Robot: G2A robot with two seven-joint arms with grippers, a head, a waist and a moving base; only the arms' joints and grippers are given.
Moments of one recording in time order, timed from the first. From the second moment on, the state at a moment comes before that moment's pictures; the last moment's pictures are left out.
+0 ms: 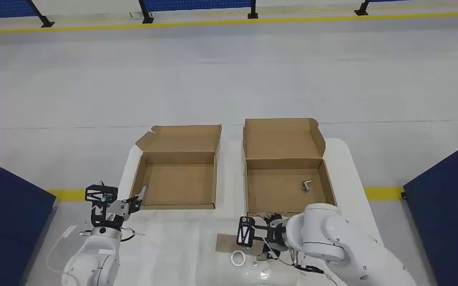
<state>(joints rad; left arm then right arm) 1.73 -1.15 -1.60 -1.80 1.33 0.00 0.00 -1.20 -0.95 0.89 -2.07 -0.92 -0.51 1.31</state>
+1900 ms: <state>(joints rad) 1.73 -1.15 -1.60 -1.80 1.33 0.00 0.00 -1.12 -0.97 0.61 -1.96 -1.05 -0.49 1.31</state>
